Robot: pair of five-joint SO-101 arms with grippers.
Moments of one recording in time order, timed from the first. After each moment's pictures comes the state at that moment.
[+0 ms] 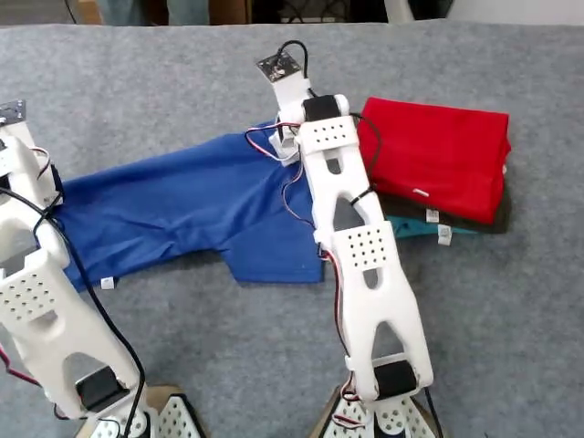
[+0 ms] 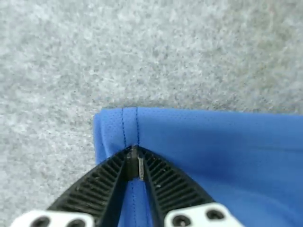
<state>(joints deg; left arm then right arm) -36.3 40.4 -19.3 66.0 -13.7 -13.4 71.3 -76.8 85.1 13.8</state>
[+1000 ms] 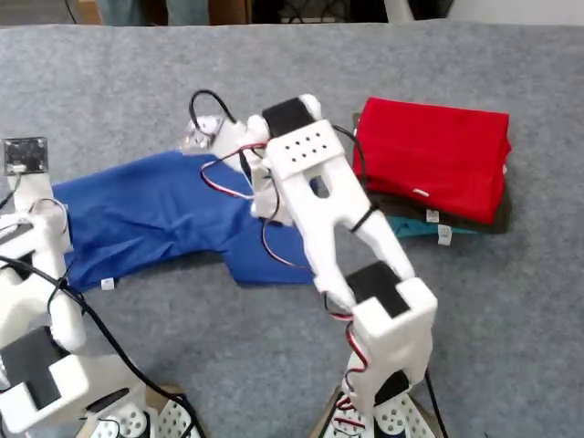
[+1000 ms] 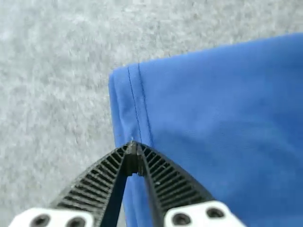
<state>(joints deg) -37.5 -7.4 47.8 18.0 -26.0 -27.2 18.2 -17.9 100.9 46.3</state>
